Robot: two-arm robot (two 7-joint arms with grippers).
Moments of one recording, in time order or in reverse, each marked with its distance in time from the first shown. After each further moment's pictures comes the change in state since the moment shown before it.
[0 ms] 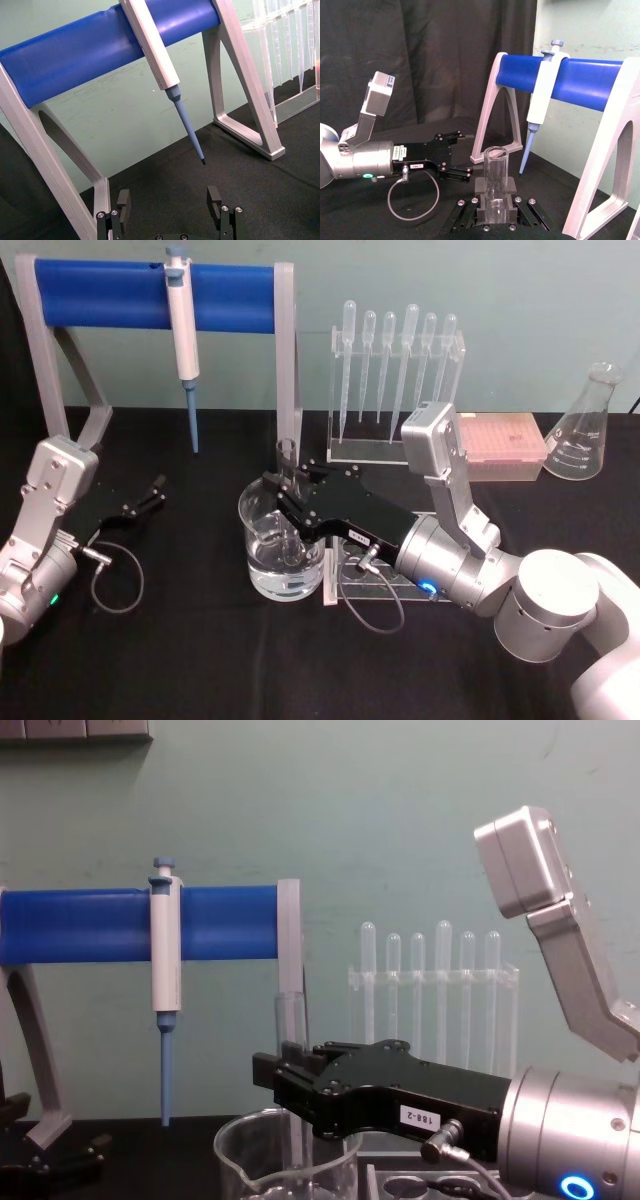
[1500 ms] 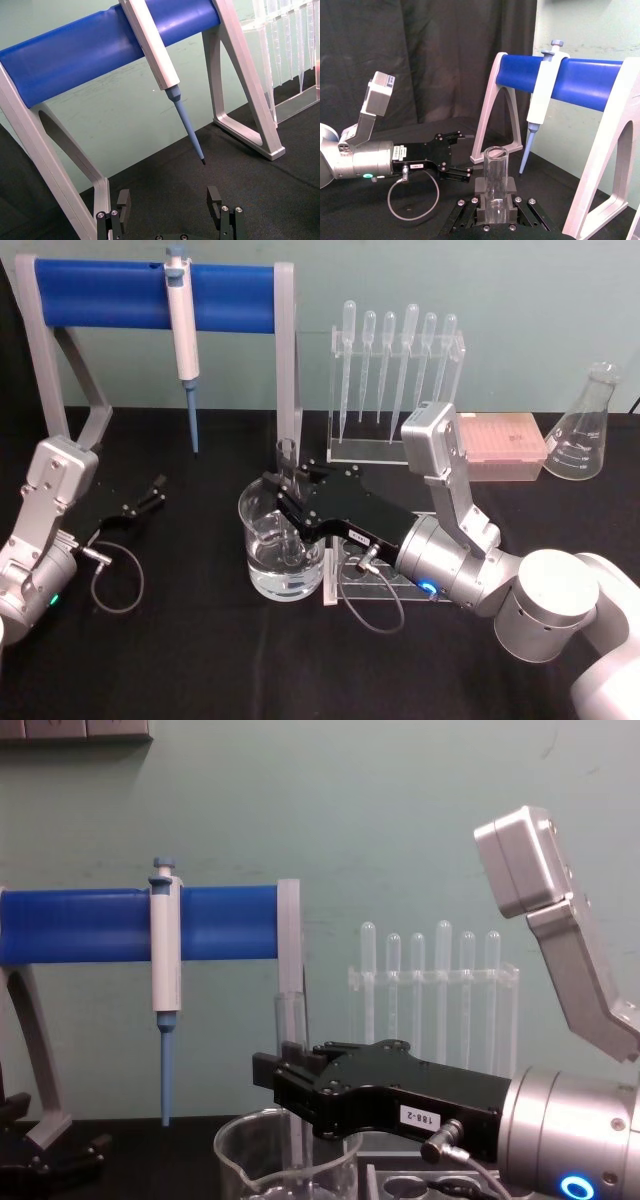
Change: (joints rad) left arm 0.000 0.000 0.000 0.000 0.000 0.000 0.000; right arm 0.000 0.000 0.000 0.000 0.000 0.000 0.000
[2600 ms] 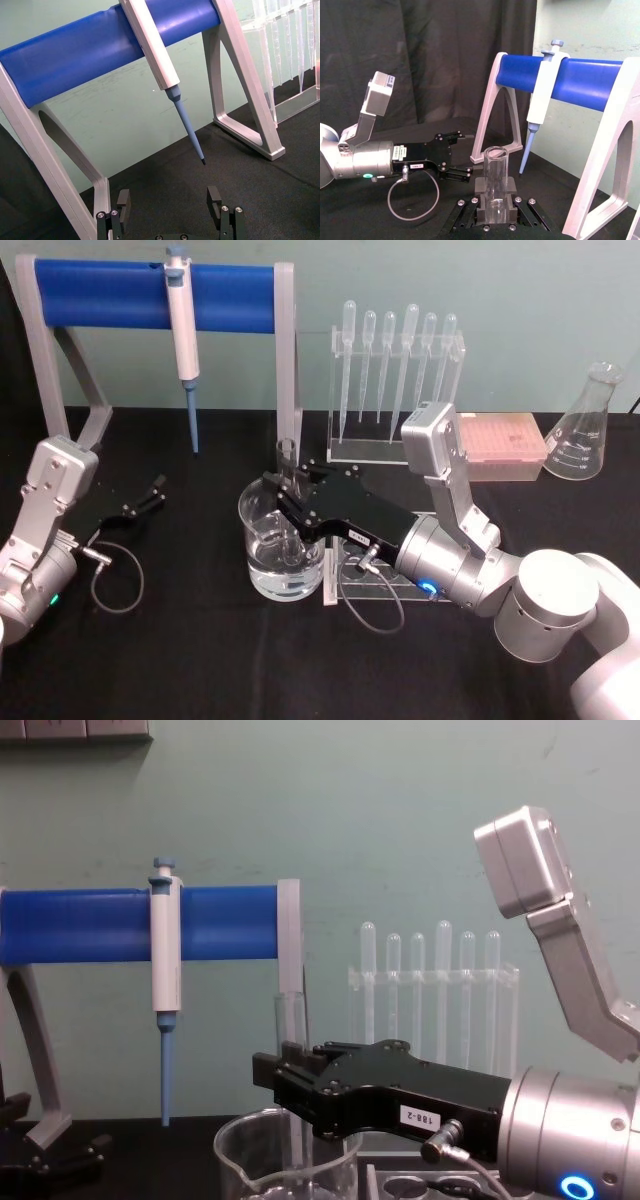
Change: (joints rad) left arm 0.000 0.000 0.000 0.000 0.000 0.000 0.000; right arm 0.000 0.000 0.000 0.000 0.000 0.000 0.000
